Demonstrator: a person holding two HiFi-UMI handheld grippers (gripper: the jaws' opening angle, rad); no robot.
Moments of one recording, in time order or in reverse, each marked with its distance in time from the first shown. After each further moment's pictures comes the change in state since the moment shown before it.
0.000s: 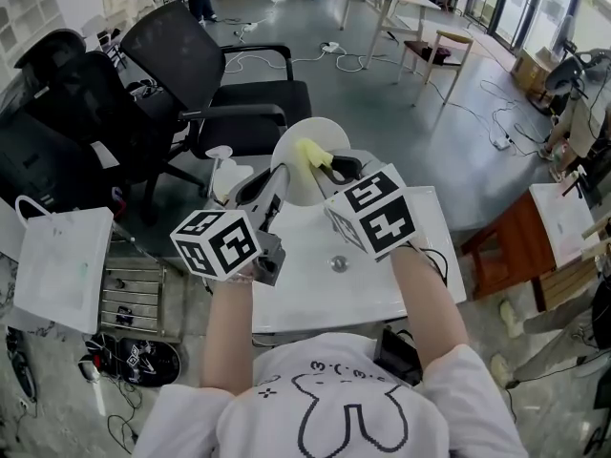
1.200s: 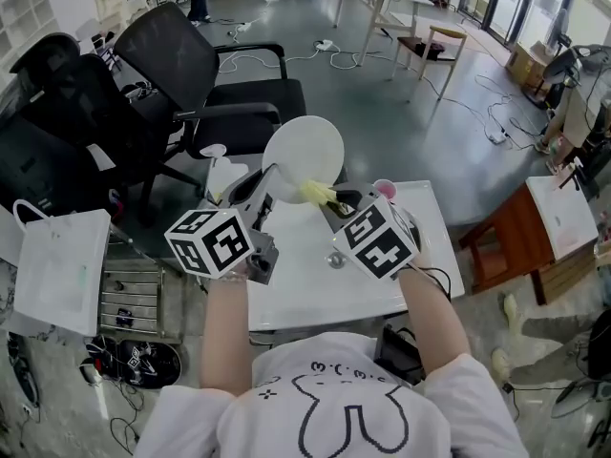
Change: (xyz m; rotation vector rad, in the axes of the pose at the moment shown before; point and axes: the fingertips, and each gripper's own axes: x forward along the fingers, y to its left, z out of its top) left arm -0.005 0.005 -0.005 -0.003 0.019 -0.001; right arm -0.013 0.029 -0.078 -0.141 0.207 0.060
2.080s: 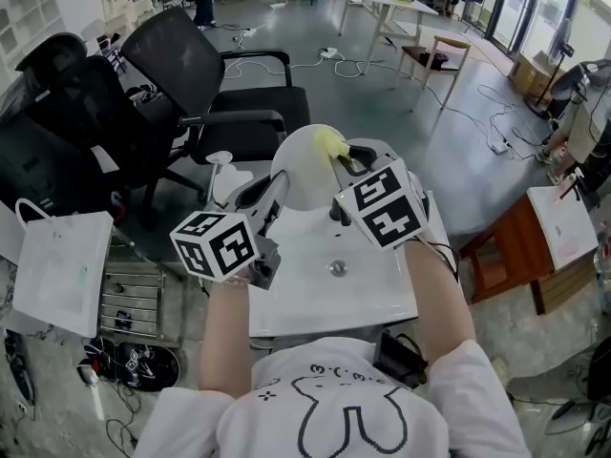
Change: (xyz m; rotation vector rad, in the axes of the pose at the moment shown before) left arm 0.005 -0.004 0.001 0.043 0.032 -0.021; right arm -0.015 -0.077 0.066 -0.017 -0.132 -0.213
